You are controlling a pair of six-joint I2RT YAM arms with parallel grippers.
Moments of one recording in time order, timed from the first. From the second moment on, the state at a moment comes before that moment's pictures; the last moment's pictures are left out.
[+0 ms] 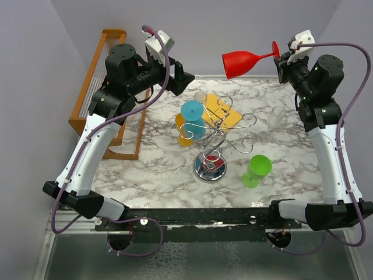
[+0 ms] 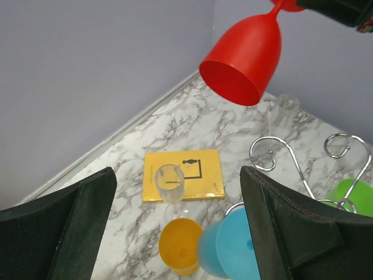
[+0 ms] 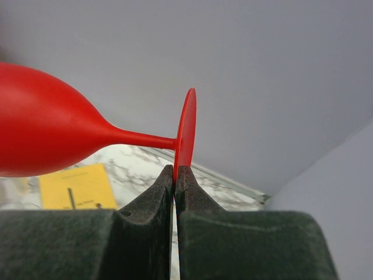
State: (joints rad) left arm -0.47 1.42 1.84 -0.46 0.41 0.00; right arm 0.08 1.26 1.54 -0.25 -0.21 -0.30
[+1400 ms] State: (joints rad) left arm -0.38 1.39 1.75 -0.53 0.23 0.22; right arm 0.11 1.31 1.67 -0.87 -0.49 -1.51
